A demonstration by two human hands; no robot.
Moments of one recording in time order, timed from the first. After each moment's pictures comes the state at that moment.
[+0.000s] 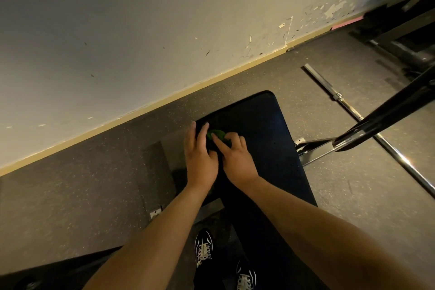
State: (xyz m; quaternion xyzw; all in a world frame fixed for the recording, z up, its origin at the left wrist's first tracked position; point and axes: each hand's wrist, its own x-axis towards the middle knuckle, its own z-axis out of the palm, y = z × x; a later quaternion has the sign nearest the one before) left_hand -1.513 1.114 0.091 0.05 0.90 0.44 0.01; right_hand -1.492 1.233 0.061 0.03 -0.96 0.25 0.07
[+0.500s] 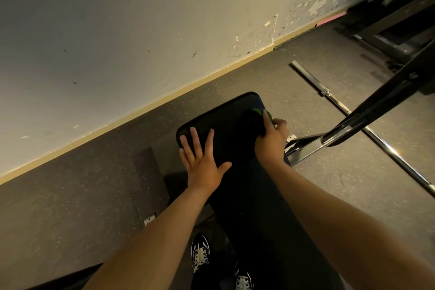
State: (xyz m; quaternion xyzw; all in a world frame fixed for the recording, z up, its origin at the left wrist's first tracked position) left_hand -1.515 1.143 0.068 0.14 0.97 0.18 0.13; right_hand -1.511 1.336 0.064 -0.28 -0.87 0.38 0.12
